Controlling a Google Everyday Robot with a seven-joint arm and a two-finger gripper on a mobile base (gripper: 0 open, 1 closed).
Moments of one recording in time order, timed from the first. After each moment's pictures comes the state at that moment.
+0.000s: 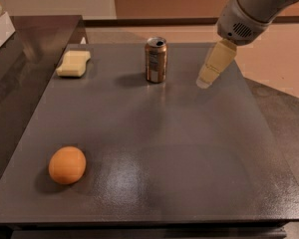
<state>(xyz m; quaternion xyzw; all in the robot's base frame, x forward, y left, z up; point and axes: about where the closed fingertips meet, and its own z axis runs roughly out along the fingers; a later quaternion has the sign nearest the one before) 0.581 -0.155 0.948 -0.55 0.80 0.02 0.24</state>
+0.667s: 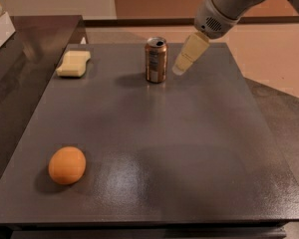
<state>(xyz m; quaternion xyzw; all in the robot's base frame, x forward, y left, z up) 0.643 -0.114 0.936 -0.53 0.80 0.05 0.27</state>
